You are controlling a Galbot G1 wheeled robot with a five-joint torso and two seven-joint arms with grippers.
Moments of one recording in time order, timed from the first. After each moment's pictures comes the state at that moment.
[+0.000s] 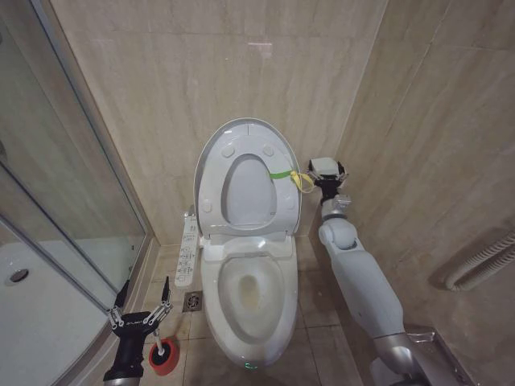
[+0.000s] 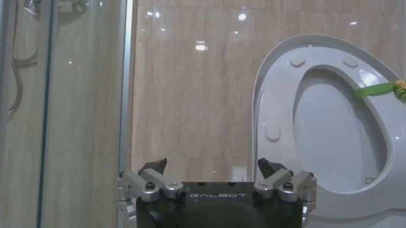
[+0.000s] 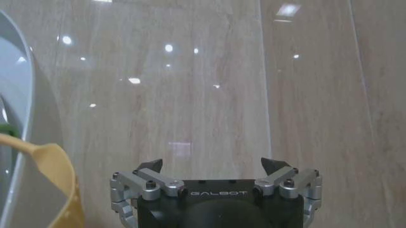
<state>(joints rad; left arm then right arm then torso) 1.78 -1.37 -0.57 -2.12 -0.18 -0.42 -0.11 -0.56 1.31 0.37 1.34 0.24 0.17 0.22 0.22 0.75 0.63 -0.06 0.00</state>
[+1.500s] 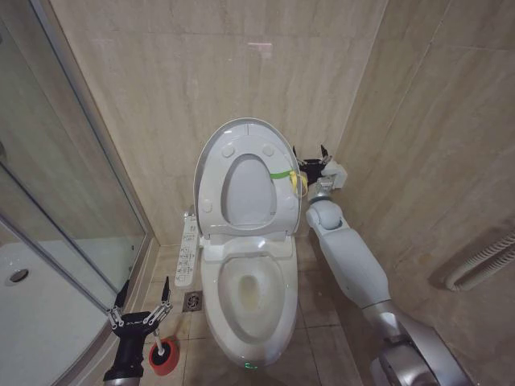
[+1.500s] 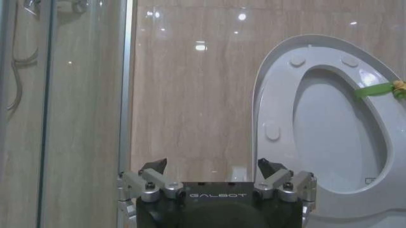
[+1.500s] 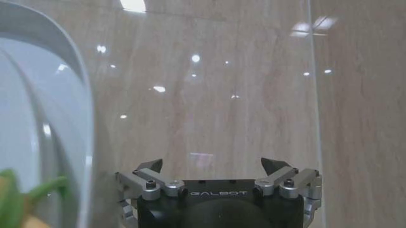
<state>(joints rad) 1.78 -1.37 -0.57 -2.12 -0.18 -0.42 -0.11 -0.41 1.30 0.22 1.26 0.25 0.18 0.22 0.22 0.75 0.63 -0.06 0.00</state>
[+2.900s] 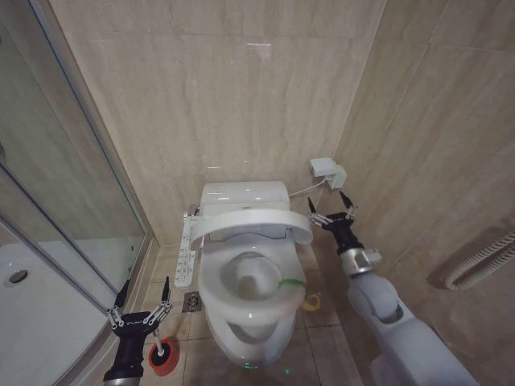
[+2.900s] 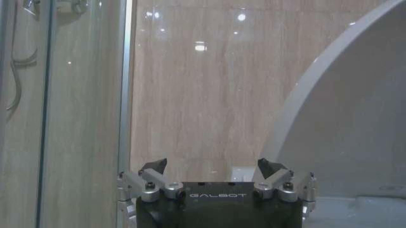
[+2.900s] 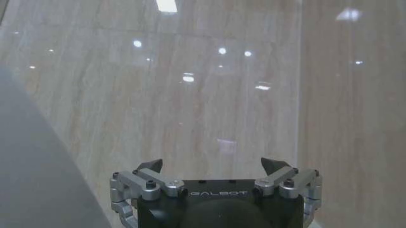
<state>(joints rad) 1.78 -1.37 -0.57 -2.12 -0.18 -0.42 -0.11 -1.10 1.05 0.37 1.88 0.33 0.21 0.19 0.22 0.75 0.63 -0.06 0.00</state>
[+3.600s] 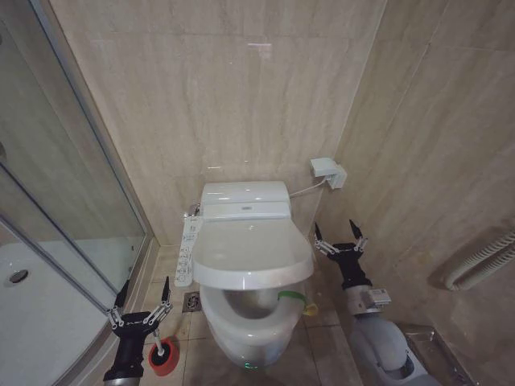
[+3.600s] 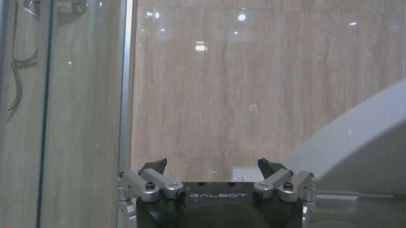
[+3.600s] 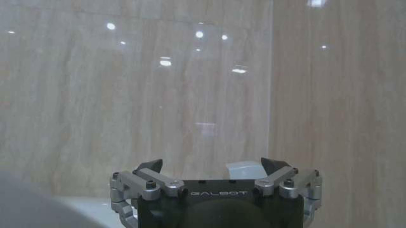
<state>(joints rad) 1.78 -1.37 -0.57 -2.12 -0.18 -0.42 -0.11 -1.34 1.17 0.44 2.00 0.22 0.22 0.26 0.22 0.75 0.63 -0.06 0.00</state>
